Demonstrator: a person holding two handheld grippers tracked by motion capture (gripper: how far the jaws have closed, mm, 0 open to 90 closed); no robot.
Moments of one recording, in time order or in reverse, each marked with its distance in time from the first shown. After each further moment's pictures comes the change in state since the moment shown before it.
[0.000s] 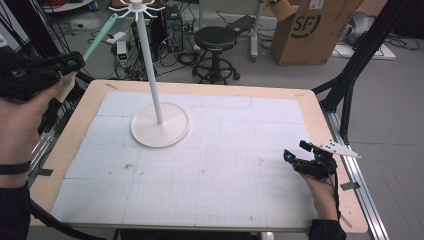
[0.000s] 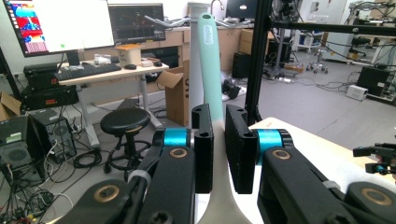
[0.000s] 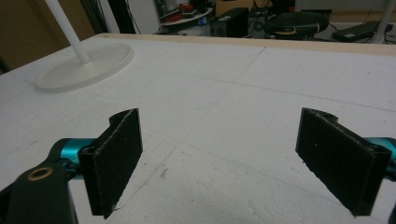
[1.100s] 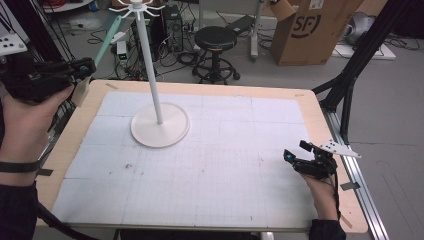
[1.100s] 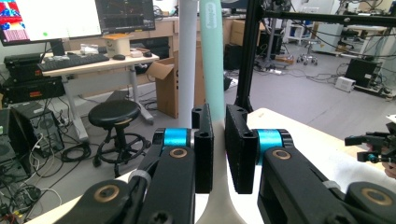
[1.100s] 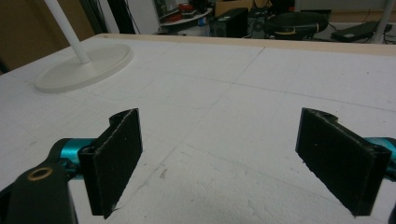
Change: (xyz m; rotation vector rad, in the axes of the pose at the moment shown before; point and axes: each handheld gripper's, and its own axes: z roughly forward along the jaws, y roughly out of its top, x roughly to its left) left arm 0.001 -0.012 0.017 0.037 -0.040 -0.009; right arm 0.000 0.000 0.000 0.000 -0.003 -0.001
